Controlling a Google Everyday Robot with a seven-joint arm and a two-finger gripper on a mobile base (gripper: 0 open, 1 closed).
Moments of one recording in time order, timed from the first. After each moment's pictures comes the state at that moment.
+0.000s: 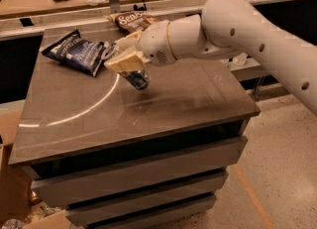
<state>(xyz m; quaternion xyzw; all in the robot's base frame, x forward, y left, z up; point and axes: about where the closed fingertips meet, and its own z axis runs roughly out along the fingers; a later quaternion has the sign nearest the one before) 0.582 0.096 0.940 -0.57 0.59 0.31 0.48</state>
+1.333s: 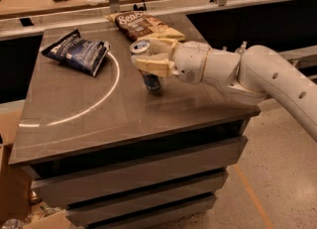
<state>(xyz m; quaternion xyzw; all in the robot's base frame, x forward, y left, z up) 0.586 0.027 0.947 -0.44 0.54 0.36 0.62</state>
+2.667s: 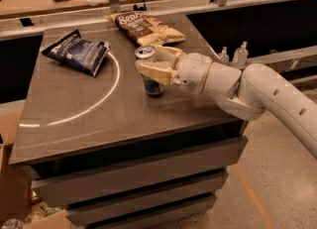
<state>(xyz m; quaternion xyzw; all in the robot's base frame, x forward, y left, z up) 0.583 0.018 0.927 -0.40 0.54 0.37 0.64</state>
